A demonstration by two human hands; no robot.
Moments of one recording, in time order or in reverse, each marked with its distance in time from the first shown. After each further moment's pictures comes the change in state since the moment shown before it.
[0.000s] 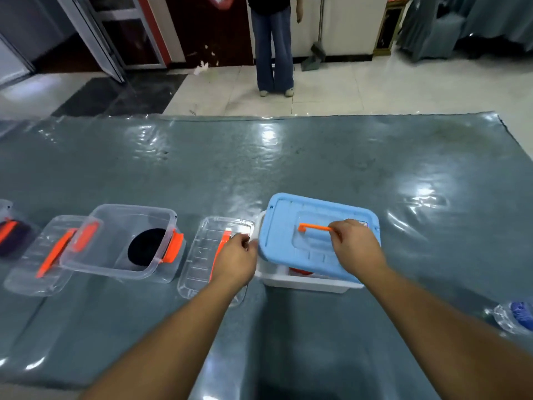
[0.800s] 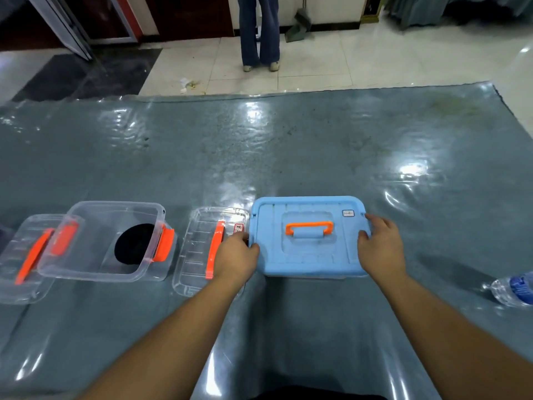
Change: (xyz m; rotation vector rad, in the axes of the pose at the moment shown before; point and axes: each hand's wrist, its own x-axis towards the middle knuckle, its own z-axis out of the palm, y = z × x) left_hand 0.023 -0.013 0.019 0.055 -0.098 -0.013; right_hand -0.026 0.029 0.015 0.240 0.160 0.490
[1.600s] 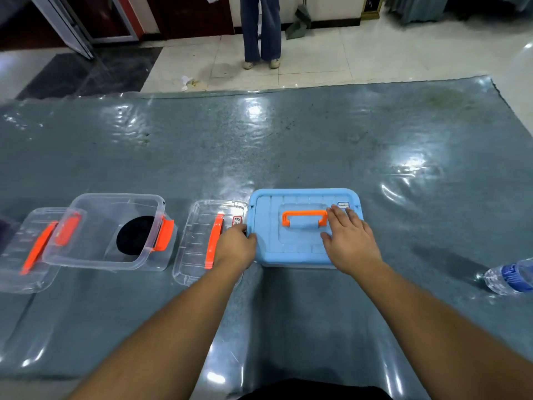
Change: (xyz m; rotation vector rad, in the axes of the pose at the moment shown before) left_hand -0.004 0.002 0.003 0.046 -0.024 -0.024; right_hand -0.018 -0.012 0.018 -0.534 -0.277 -0.379
